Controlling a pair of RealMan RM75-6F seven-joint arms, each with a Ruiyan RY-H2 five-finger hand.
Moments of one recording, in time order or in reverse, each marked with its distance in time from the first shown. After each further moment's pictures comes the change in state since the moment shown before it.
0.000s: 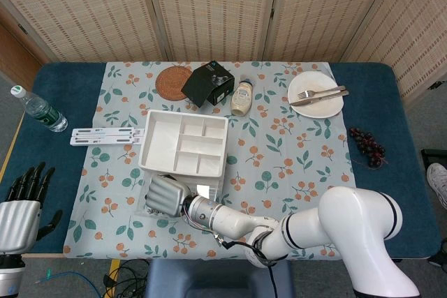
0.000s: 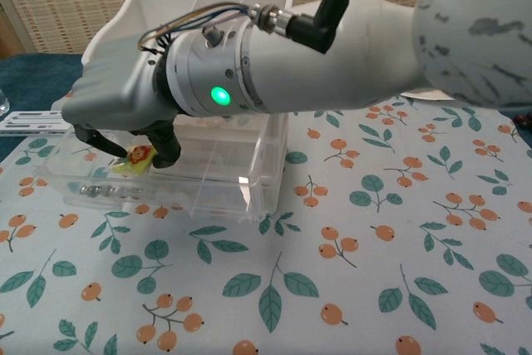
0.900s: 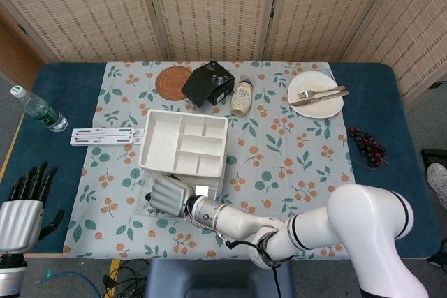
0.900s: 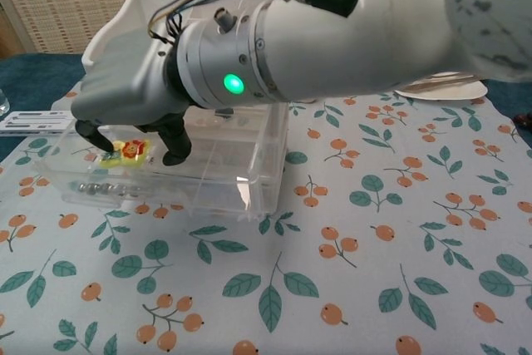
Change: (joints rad) left arm -0.007 -0.002 0.002 -0.010 0.002 -0.004 0.013; right arm 0.000 0.054 0.006 -0.066 0.051 -0.017 -0.040
